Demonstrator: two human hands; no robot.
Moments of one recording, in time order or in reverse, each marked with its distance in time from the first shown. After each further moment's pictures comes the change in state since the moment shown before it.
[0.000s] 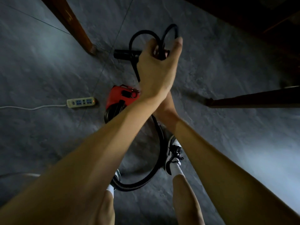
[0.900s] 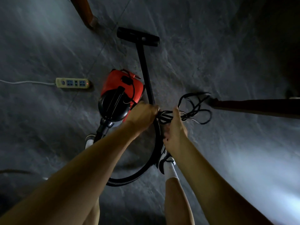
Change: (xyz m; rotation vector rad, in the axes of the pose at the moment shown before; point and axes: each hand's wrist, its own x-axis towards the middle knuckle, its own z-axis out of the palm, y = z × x) left_hand -0.019 -0.194 -0.067 1.273 -0.814 0.472; right_hand -0.020 0.082 0.013 0.458 0.555 0.930
